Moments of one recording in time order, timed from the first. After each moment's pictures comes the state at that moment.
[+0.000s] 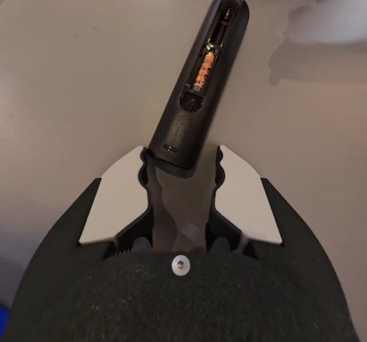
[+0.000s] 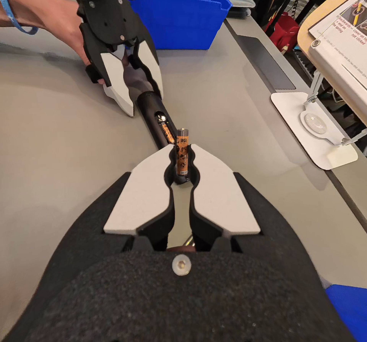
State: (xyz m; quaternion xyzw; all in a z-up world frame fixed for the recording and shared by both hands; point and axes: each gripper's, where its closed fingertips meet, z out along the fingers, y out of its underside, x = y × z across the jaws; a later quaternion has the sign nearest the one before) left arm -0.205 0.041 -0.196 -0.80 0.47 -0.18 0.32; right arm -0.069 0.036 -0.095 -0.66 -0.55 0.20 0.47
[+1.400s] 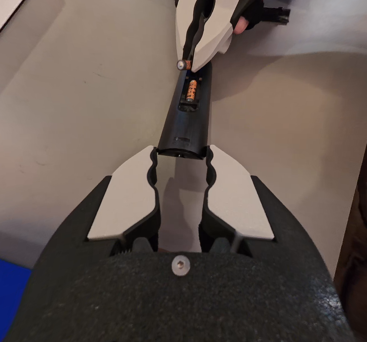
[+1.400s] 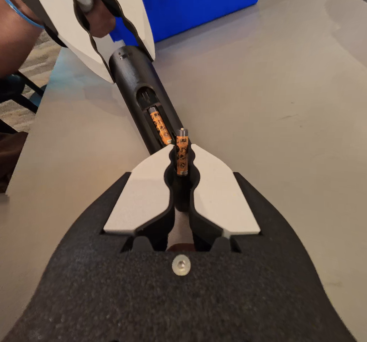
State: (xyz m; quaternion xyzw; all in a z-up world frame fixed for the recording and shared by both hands) left arm -0.202 0.027 -0.133 -0.78 0.51 -0.21 0.30; right arm -0.113 0.063 -0.157 -0.69 -0.52 0.38 0.32
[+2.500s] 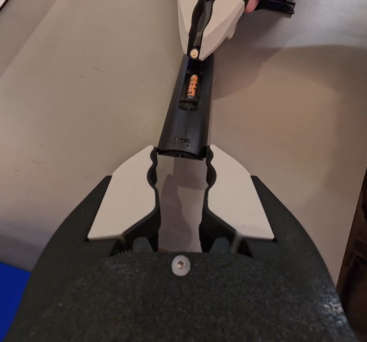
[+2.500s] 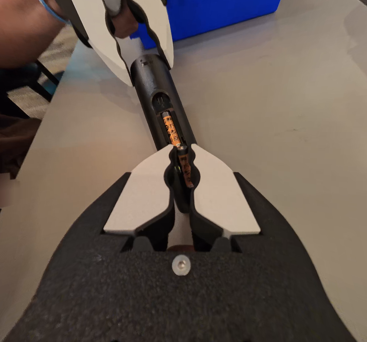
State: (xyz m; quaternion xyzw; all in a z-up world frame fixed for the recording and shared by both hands) left arm -0.203 0.028 -0.141 -0.78 0.51 -0.21 0.29; right arm -0.112 0.058 -0.149 -0.66 -0.55 0.39 0.31
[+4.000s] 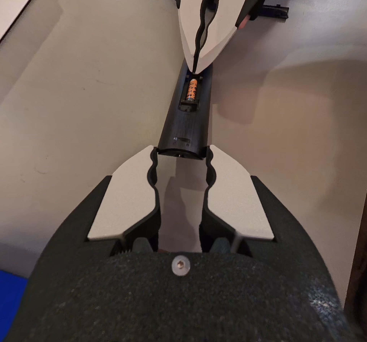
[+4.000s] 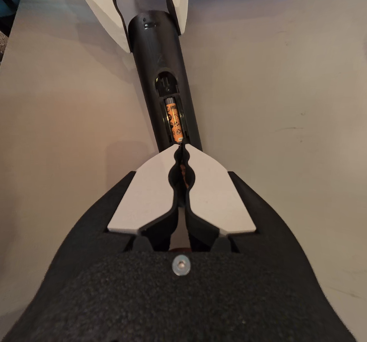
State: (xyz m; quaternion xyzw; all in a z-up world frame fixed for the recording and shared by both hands) left arm -0.197 0.029 -0.138 -0.77 0.52 -0.21 0.31; right arm -0.109 0.052 -0.161 -0.66 -0.64 0.28 0.28
